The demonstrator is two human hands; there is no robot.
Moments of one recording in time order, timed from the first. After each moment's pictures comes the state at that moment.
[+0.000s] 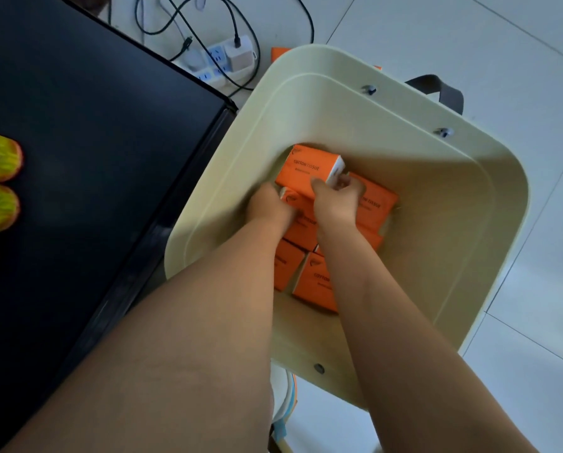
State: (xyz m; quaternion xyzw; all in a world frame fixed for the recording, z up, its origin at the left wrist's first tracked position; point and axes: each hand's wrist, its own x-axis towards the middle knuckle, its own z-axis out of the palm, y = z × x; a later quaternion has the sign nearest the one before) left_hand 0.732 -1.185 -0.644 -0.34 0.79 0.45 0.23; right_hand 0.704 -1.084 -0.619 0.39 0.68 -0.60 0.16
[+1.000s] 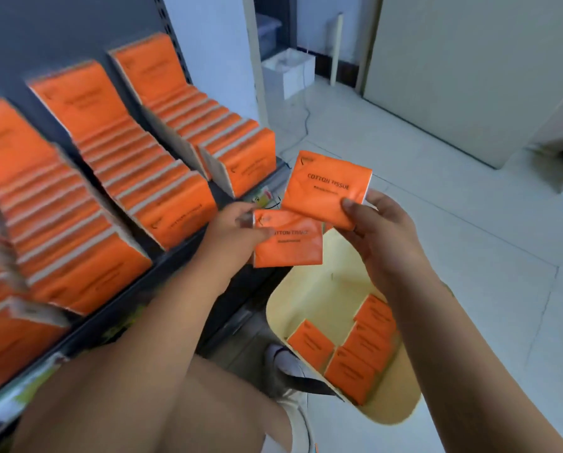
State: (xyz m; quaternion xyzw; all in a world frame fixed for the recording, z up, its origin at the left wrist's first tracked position) left_hand 0.834 -1.282 -0.267 -0.30 0.72 0.62 -0.07; right_hand 0.748 -1.079 -0.266 0.01 0.57 -0.80 0.19
